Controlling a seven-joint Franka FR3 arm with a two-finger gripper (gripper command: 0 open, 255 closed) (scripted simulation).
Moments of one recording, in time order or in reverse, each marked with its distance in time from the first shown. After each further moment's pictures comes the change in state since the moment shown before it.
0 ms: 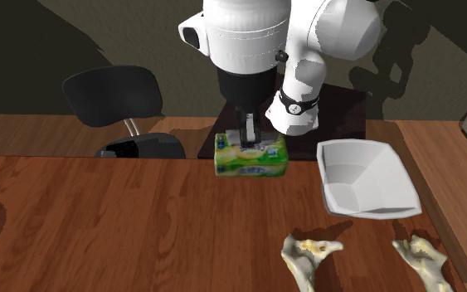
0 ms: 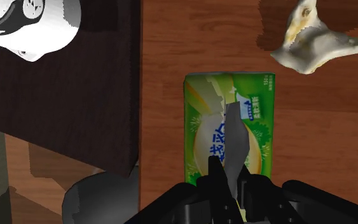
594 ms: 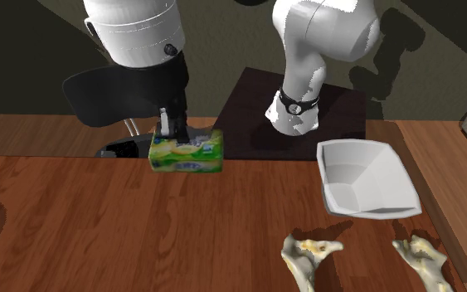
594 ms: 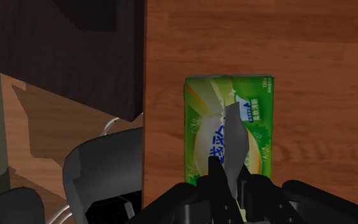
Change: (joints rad) arm -0.102 0.236 -0.131 0.191 -0.092 0.038 -0.170
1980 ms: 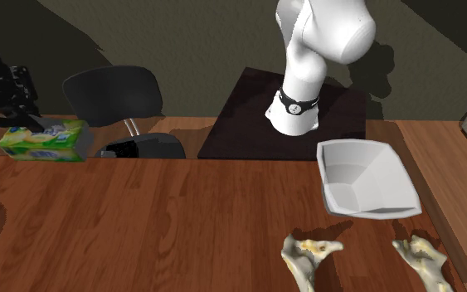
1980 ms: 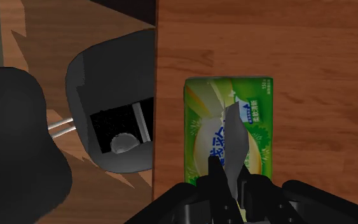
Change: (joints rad) arm -0.172 0.675 -0.179 0.799 0.032 -0.135 -0.351
